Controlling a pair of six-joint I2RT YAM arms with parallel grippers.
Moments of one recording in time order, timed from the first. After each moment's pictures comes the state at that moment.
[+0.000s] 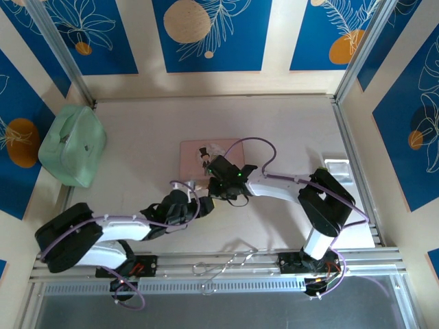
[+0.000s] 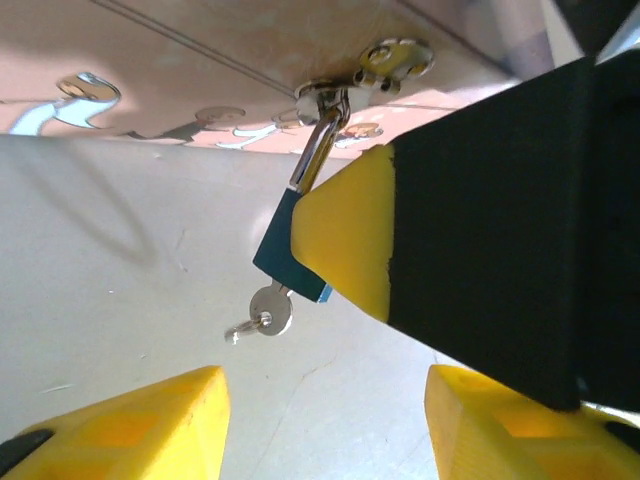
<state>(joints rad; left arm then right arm) -0.92 1.29 0.29 0.47 0.02 -1.01 0.89 1.70 1.04 -0.42 -0.07 0.97</state>
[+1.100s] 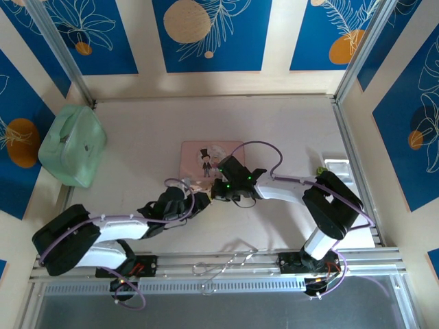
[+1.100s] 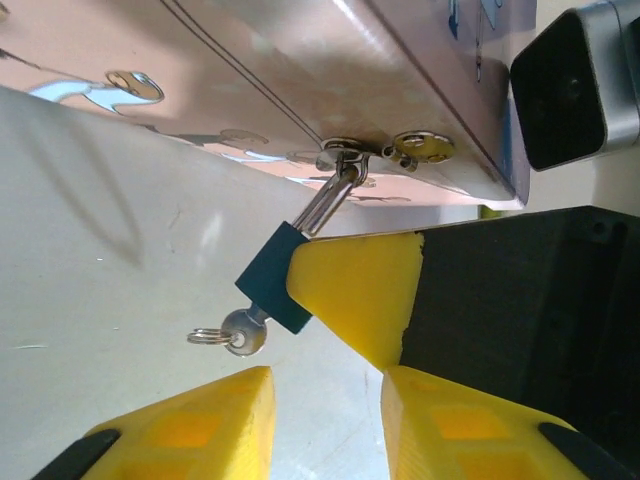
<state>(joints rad) -0.86 1.33 0.29 0.55 0.11 -1.30 0.83 1.64 0.90 -0.25 -0.23 0.88</state>
